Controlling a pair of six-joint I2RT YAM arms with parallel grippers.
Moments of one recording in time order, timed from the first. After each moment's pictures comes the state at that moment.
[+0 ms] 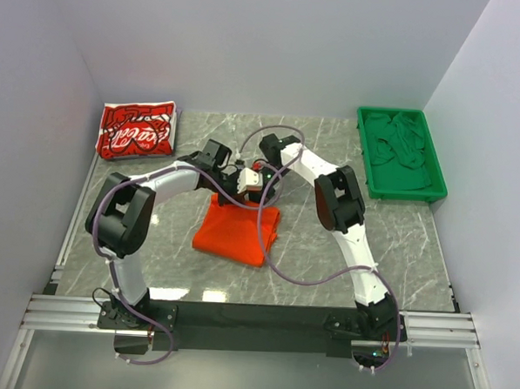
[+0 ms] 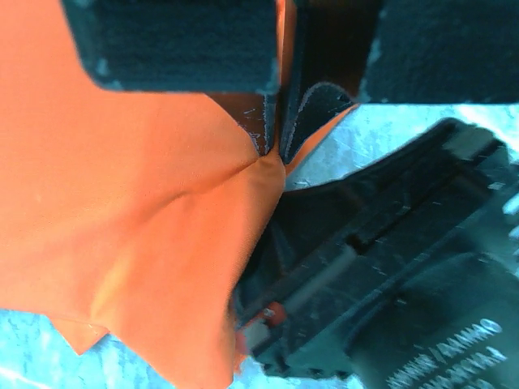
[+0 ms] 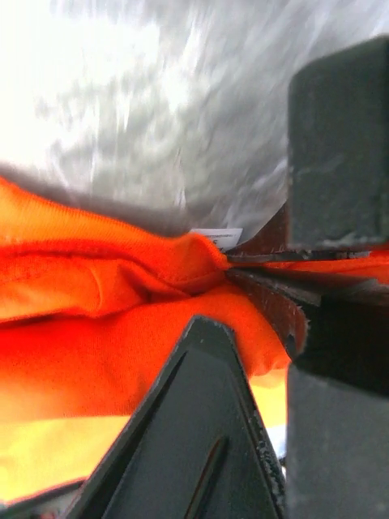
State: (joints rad) left arm -0.45 1.83 1.21 -0.42 0.65 0.89; right arm 0.53 2.50 2.07 -1.13 -0.84 -0.43
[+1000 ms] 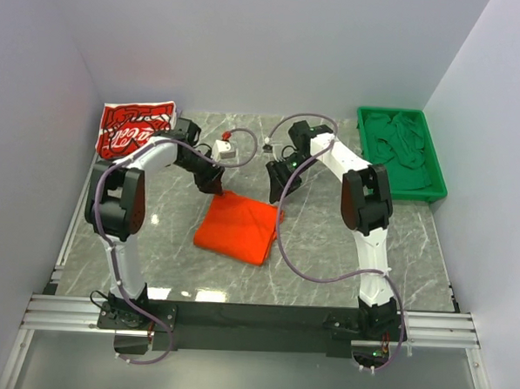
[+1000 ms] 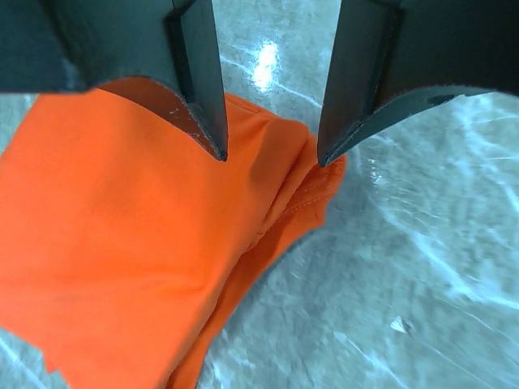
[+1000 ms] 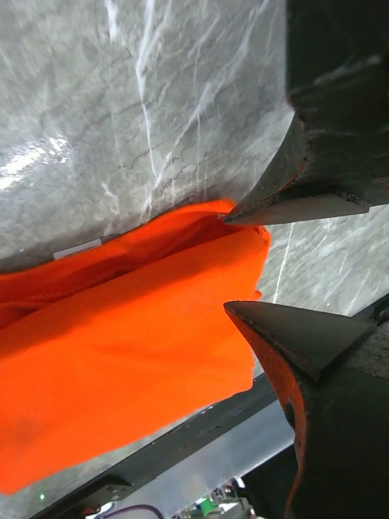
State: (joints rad) left arm -0.21 1.94 1.46 -0.74 0.79 0.85; right arm 0.38 2.28 1.93 -1.12 -0.73 -0.32
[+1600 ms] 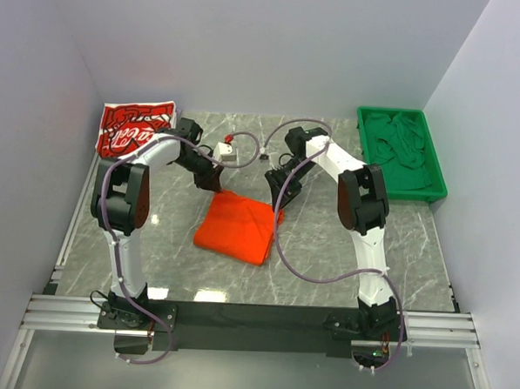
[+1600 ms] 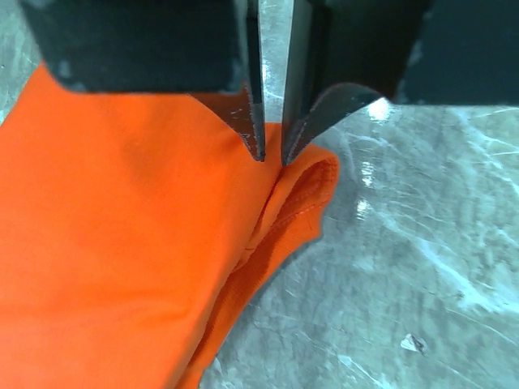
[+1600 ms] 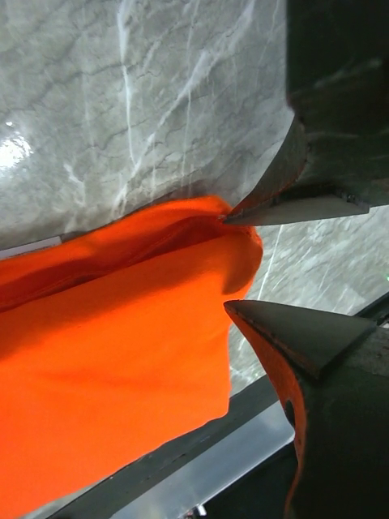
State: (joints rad) left arm -0.21 2.03 1.53 -0.83 0.76 0.95; right arm 0.41 2.31 1.92 -1.21 -0.68 -0.43
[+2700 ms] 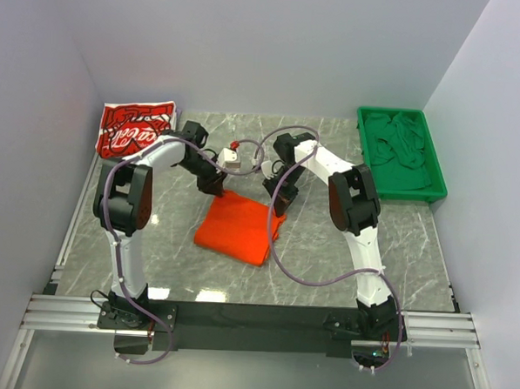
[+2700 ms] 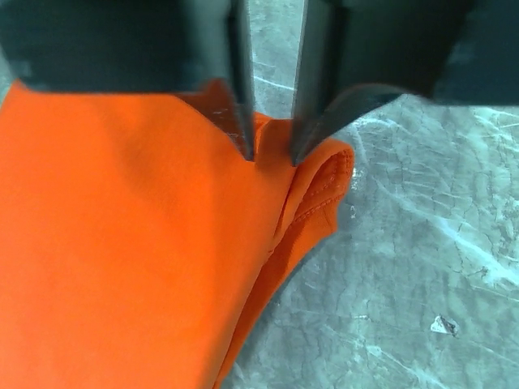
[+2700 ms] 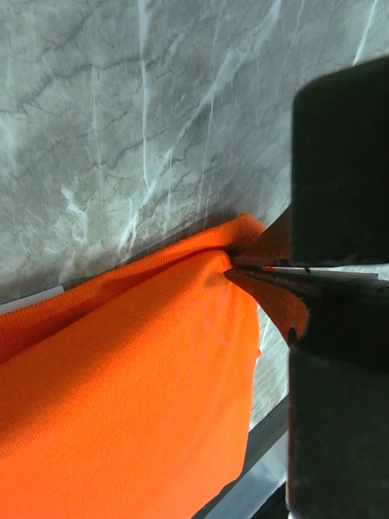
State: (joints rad) left arm -0.25 2.03 1.52 -0.84 0.74 1.03; right arm 0.47 2.36 1.93 -1.21 -0.49 -0.44
